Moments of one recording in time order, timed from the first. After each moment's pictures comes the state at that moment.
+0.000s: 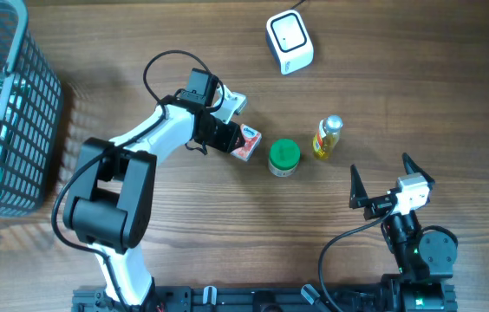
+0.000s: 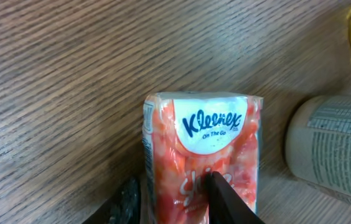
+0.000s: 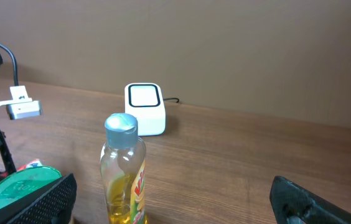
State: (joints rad) left arm -0.33 1.98 1.20 -0.51 0.44 0.11; right arm -0.01 0.04 0.01 0.01 -0.22 -0.08
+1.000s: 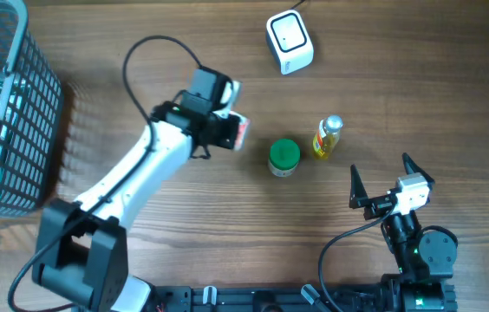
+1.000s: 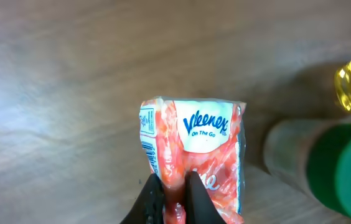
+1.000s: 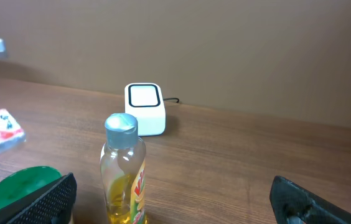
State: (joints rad) left arm -0.45 1.67 1.19 -0.65 0.07 -0.16; right arm -0.01 0.04 0.01 0.01 -0.22 -0.08
